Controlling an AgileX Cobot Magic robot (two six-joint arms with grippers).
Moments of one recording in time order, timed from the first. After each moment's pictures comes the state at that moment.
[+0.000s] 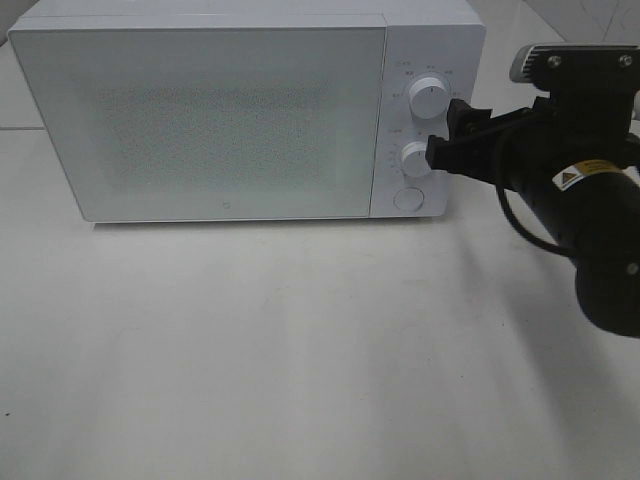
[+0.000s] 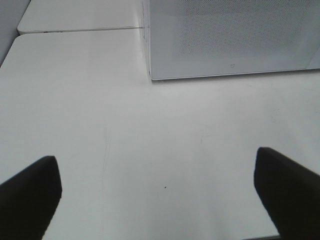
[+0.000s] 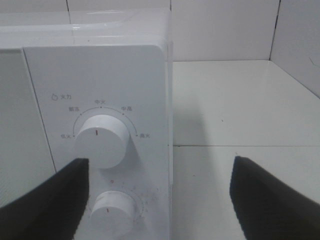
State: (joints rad) left arm 0.07 0.00 -0.50 -0.20 1.03 0.17; right arm 0.58 1.65 -0.47 0.61 -1.17 -0.26
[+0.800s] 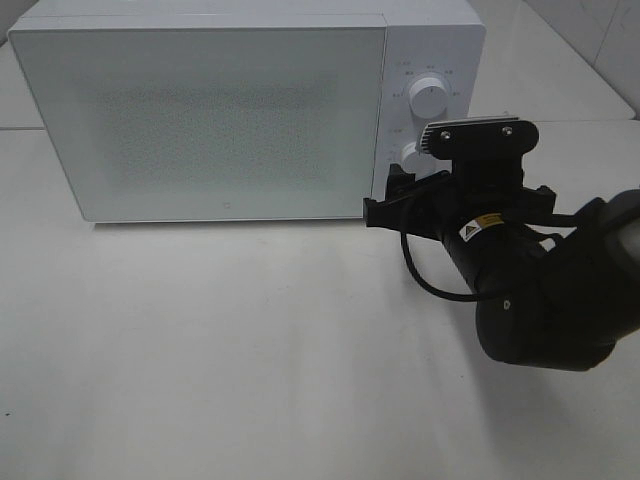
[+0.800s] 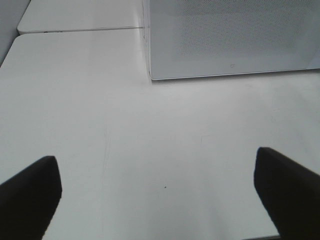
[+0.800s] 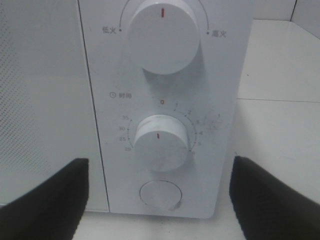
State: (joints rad) left arm 0.07 0.00 -0.50 -0.20 1.03 0.17; right arm 0.69 1.92 -0.58 0.69 -1.21 -0.24
